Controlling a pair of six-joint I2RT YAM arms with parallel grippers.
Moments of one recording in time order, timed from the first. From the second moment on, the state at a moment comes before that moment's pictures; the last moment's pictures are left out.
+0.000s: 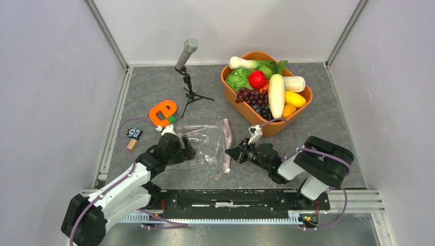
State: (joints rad) left arm -0.55 0.84 0.35 -0.36 -0.14 -0.74; right arm 0.92 1.62 0.20 1.20 0.00 0.80
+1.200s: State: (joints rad) left arm -0.86 0.95 0.90 -0.51 -0.02 -0.66; right arm 1.01 0.96 0.32 0.49 0.06 0.31
